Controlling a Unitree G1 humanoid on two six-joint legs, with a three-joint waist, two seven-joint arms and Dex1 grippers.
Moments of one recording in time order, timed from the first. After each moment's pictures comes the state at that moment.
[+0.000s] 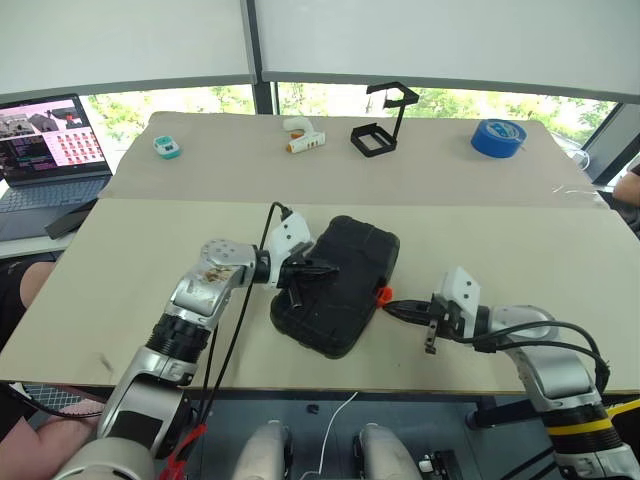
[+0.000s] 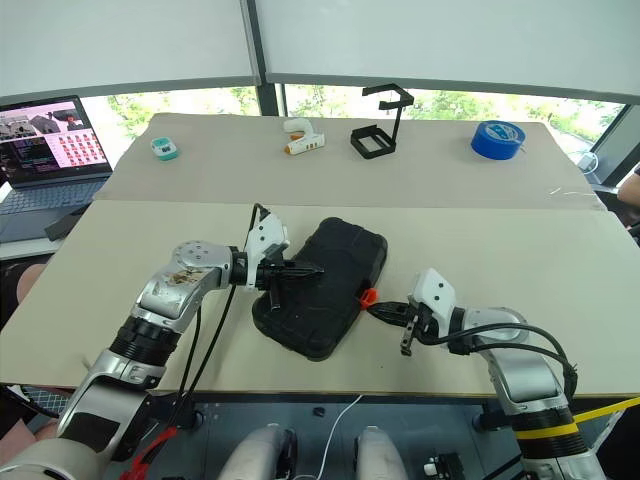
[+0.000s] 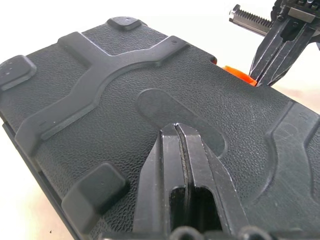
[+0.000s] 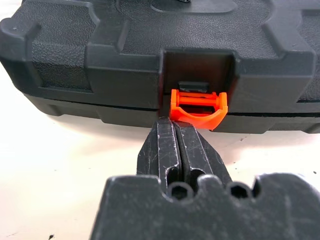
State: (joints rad) left arm -0.68 0.41 -0.26 0.18 -0.20 0.45 -1.08; right arm -0.19 -0.62 0.04 -0.12 0.27 0.25 1.03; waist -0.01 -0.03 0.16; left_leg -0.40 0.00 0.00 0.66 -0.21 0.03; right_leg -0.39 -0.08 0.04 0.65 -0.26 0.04
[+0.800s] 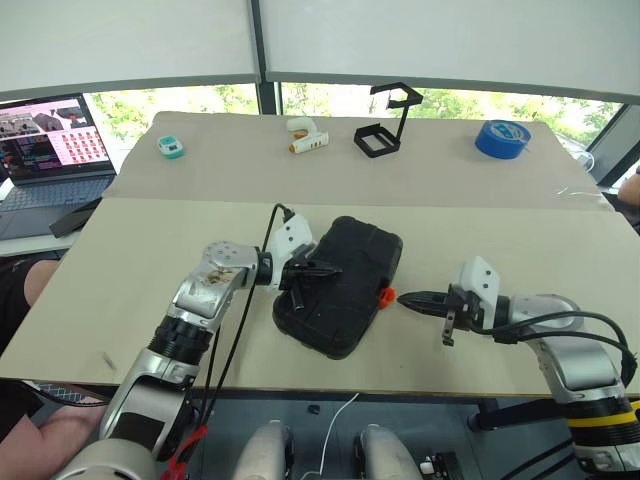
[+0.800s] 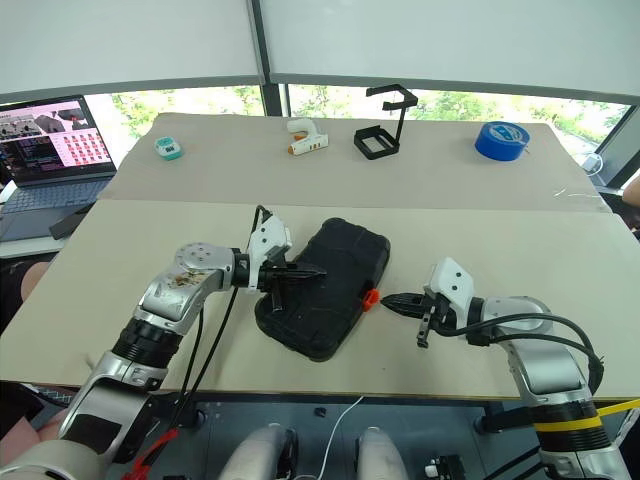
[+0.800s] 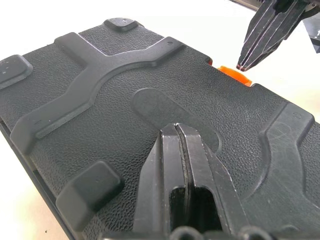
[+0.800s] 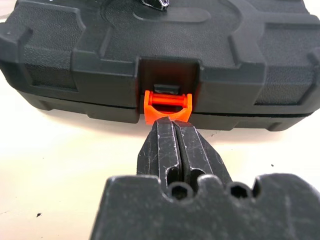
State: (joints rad) left arm -0.66 0.40 -0.26 0.17 -0.20 0.45 -1.08; right arm -0.23 -0.69 0.01 -0.11 0.29 0.27 1.06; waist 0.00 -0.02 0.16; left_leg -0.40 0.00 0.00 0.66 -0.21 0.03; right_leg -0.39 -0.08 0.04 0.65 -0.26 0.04
